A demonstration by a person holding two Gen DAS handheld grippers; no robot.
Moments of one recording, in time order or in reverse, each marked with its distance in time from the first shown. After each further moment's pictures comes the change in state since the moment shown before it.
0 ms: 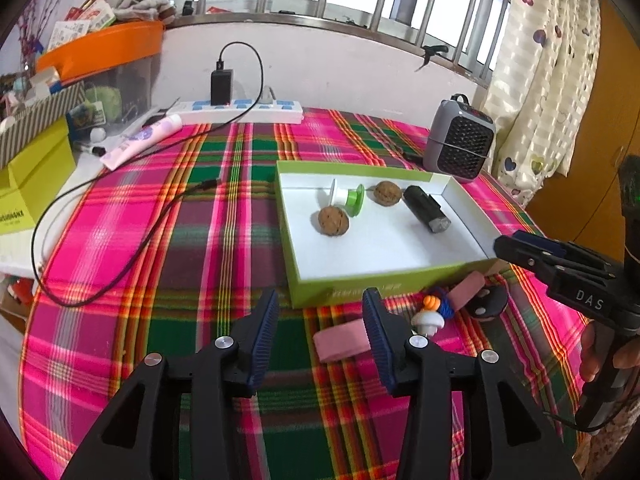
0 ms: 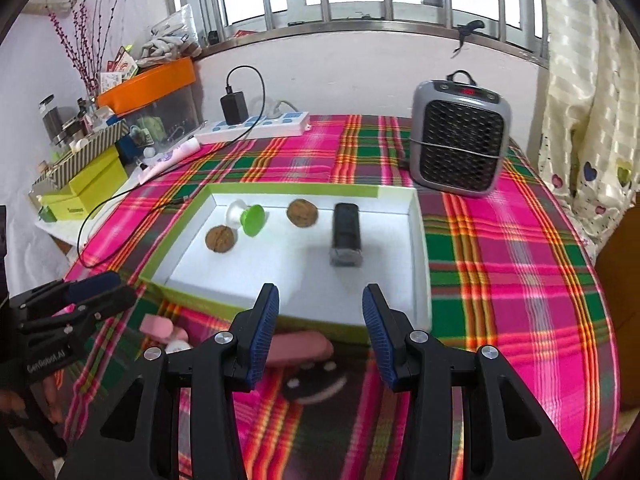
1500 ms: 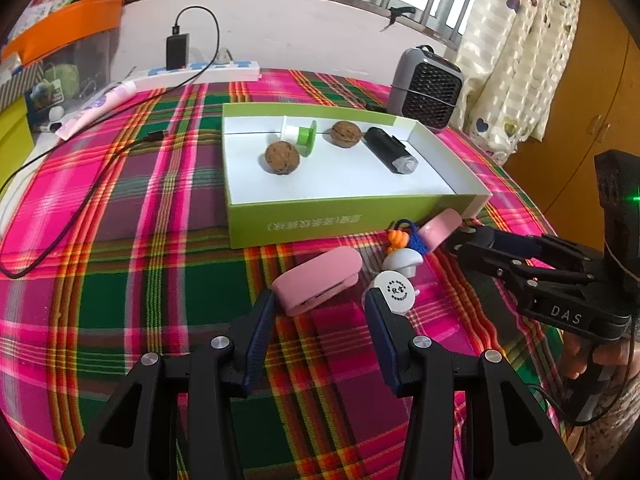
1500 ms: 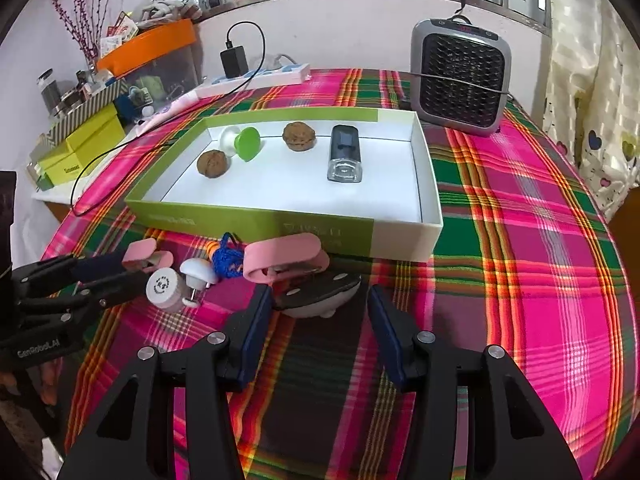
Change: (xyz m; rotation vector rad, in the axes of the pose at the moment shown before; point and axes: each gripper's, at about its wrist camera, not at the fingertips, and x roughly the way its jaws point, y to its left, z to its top) left arm 0.022 -0.021 -0.030 0.060 0.104 -0.109; right arm 0.013 -0.003 -0.044 -0.025 0.095 0.010
